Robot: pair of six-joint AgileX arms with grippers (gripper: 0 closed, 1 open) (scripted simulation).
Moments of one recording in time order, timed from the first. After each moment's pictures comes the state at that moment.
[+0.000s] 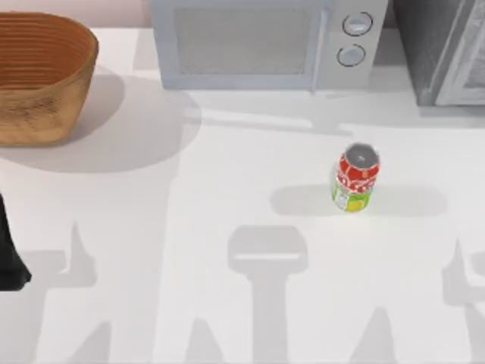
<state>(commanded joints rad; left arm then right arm) 0.00 0.00 0.00 0.00 0.00 0.00 0.05 0.14 -0.06 -0.03 -0.01 0.04</state>
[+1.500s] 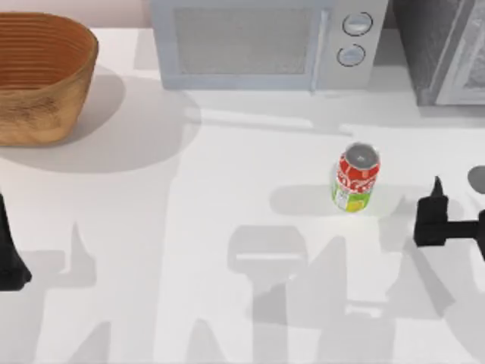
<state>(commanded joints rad) 0.00 0.00 0.00 0.00 0.00 0.00 0.45 1.39 0.19 0.86 0.50 0.05</state>
